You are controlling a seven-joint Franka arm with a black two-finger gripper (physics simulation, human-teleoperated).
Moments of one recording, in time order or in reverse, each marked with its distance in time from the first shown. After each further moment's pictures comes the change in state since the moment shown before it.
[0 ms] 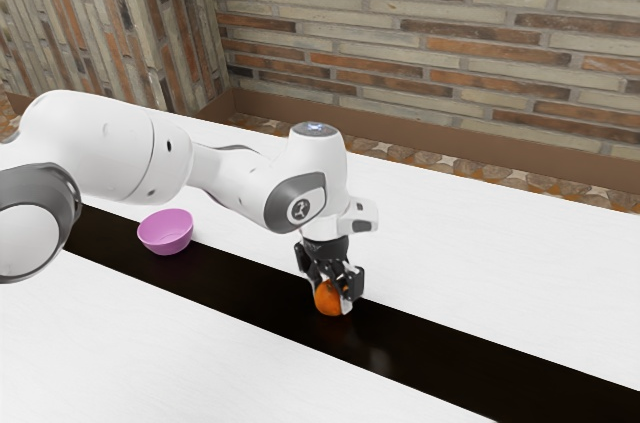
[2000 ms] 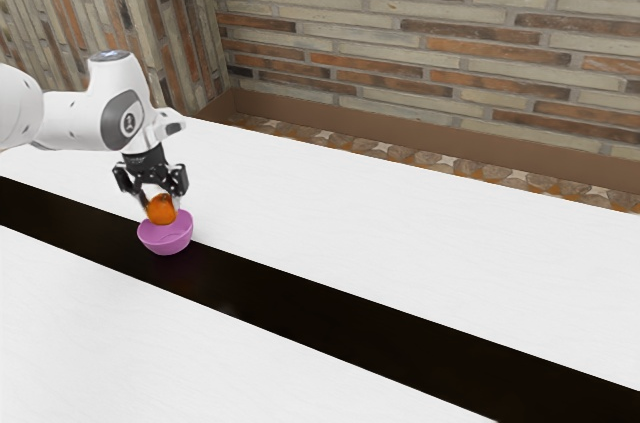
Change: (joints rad) arm 0.491 -0.087 0.128 0.037 0.028 -0.002 0.000
